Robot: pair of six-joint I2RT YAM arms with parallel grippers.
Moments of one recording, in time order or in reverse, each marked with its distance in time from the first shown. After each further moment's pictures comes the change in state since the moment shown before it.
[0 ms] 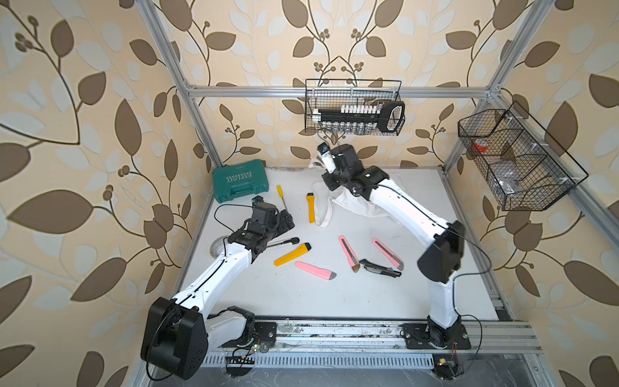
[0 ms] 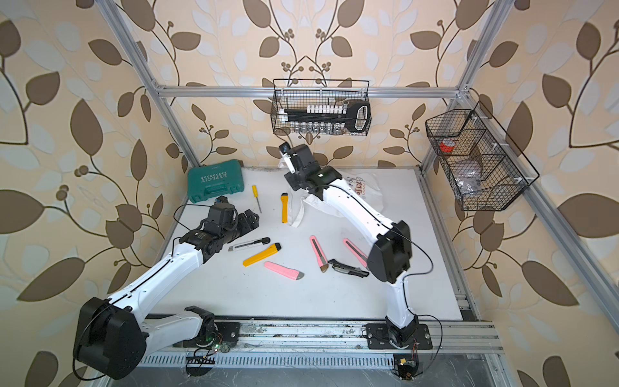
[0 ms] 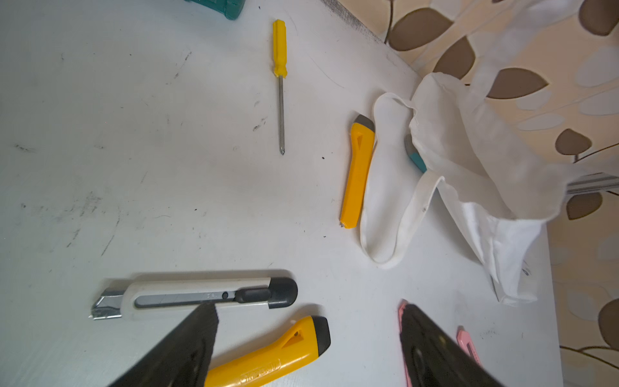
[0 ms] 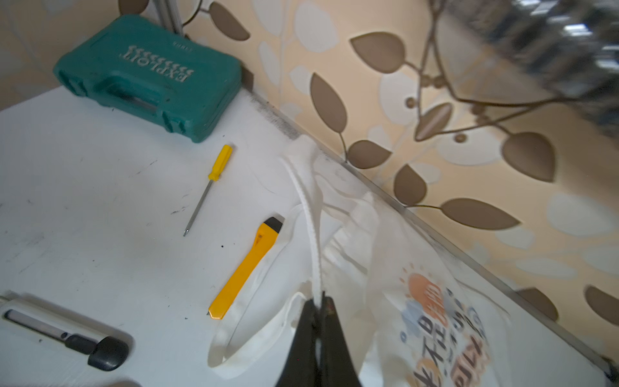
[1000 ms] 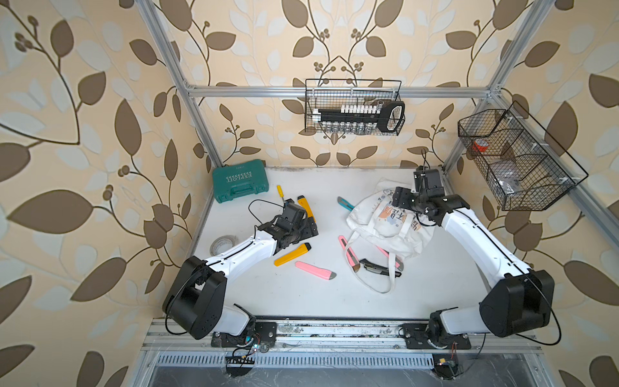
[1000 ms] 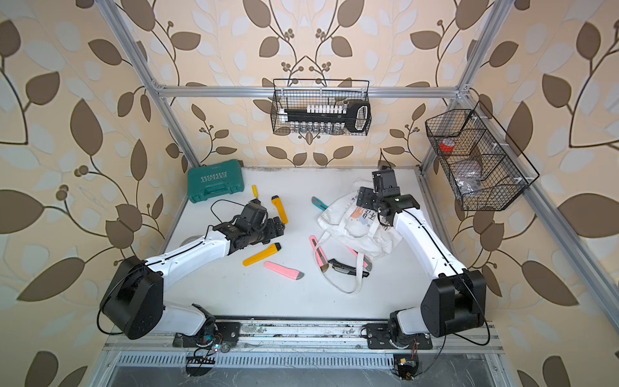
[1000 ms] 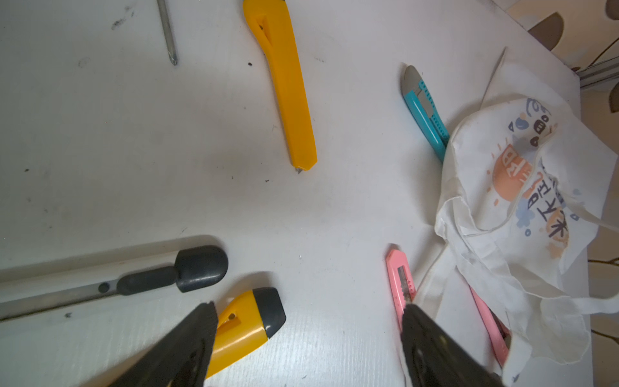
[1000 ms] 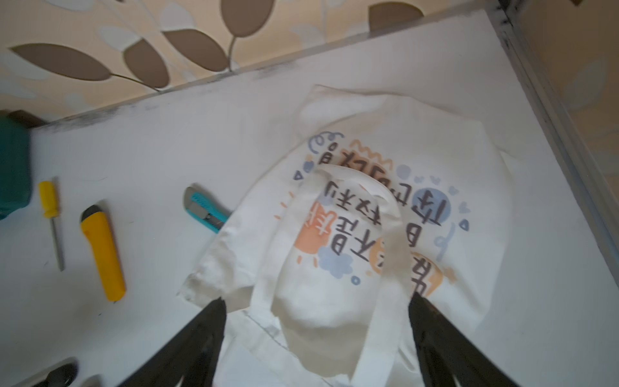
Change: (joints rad) left arm -0.219 0.265 0.097 0.025 0.015 -0.005; right arm -0.418 -0.479 -0.681 0.016 -0.129 0.451
